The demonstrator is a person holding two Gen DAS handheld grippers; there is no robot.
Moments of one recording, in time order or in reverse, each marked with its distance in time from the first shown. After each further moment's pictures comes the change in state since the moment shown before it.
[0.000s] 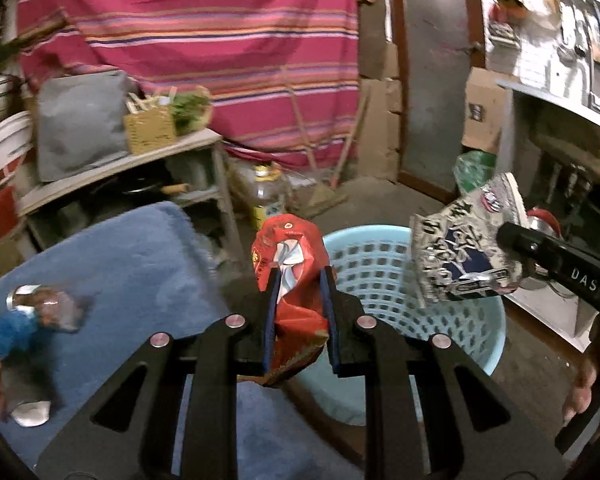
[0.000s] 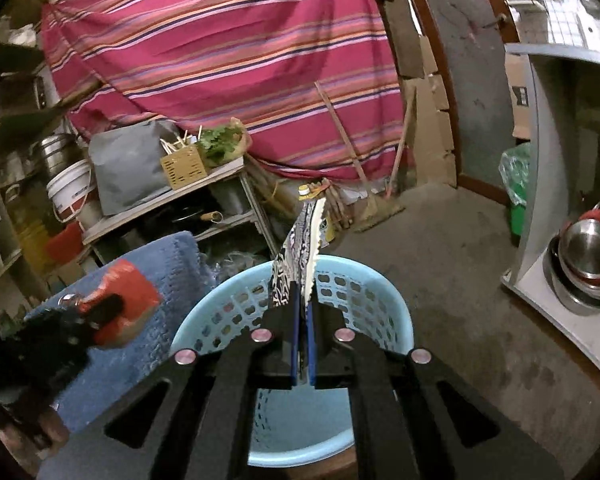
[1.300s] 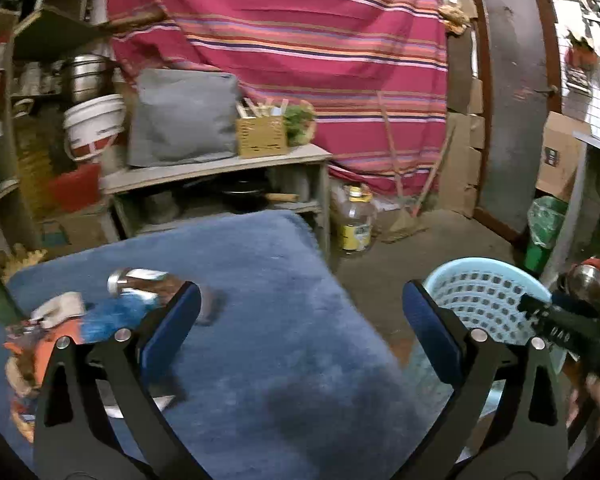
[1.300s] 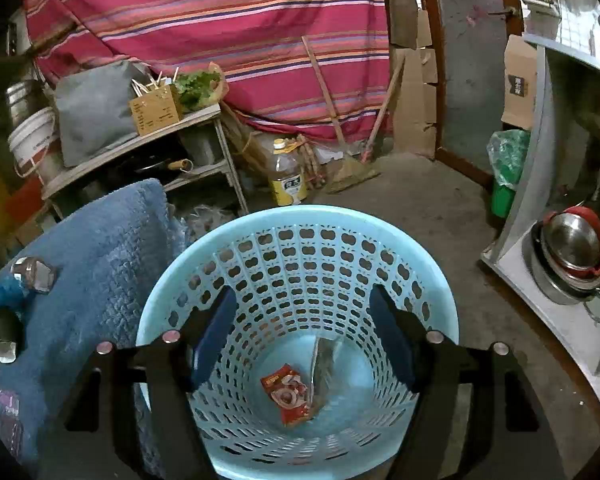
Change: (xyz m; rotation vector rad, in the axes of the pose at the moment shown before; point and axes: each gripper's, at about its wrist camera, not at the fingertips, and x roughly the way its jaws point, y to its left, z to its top) left arm -0.069 0.119 -0.006 -0.158 -0.077 0.285; right arm 0.045 0.068 -0.022 -0.083 0.123 -0.175
